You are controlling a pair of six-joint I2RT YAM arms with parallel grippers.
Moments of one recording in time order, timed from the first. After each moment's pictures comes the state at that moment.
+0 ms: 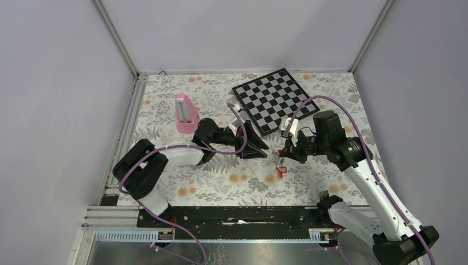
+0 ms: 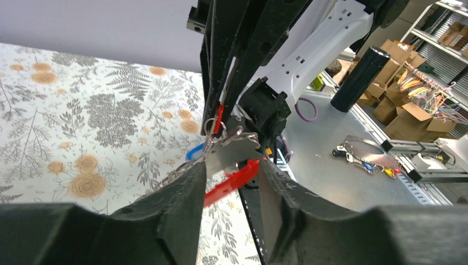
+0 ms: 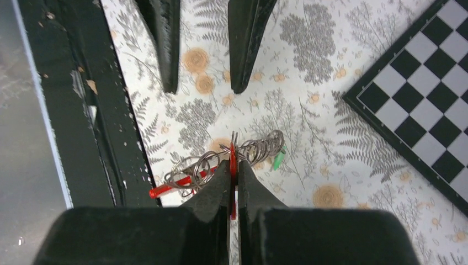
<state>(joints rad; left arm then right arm) -0.74 1.62 0.75 1.20 1.04 -0.60 0.42 0.91 1.00 -0.87 -0.66 -0.56</state>
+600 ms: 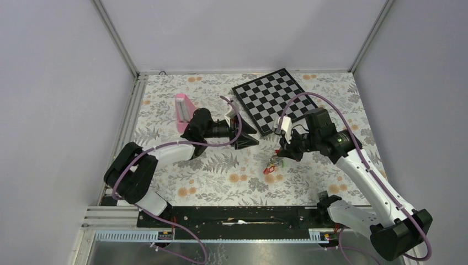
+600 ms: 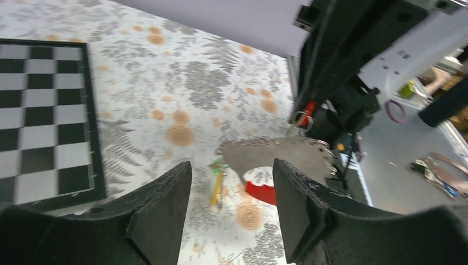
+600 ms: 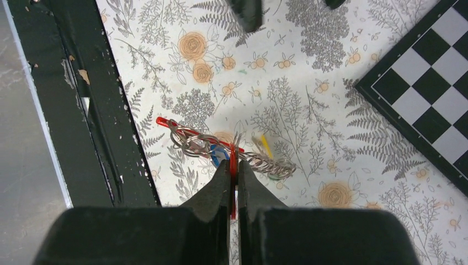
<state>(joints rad) -0.63 1.56 0.77 0.83 0.94 -0.34 0.44 1.01 1.00 -0.89 -0.62 -0.58</state>
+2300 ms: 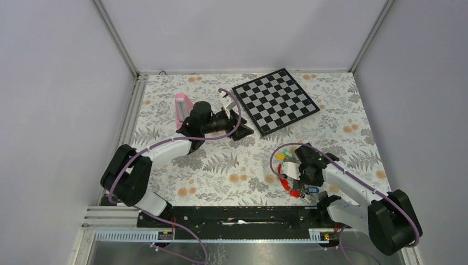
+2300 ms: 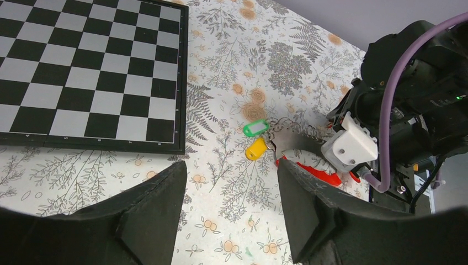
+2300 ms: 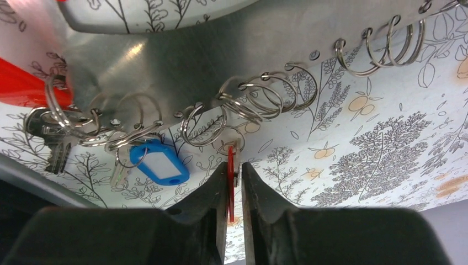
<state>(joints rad) -0.56 1.51 0.84 0.49 0.67 -0.19 0.46 1.06 0.46 -0.83 0.13 -0.95</state>
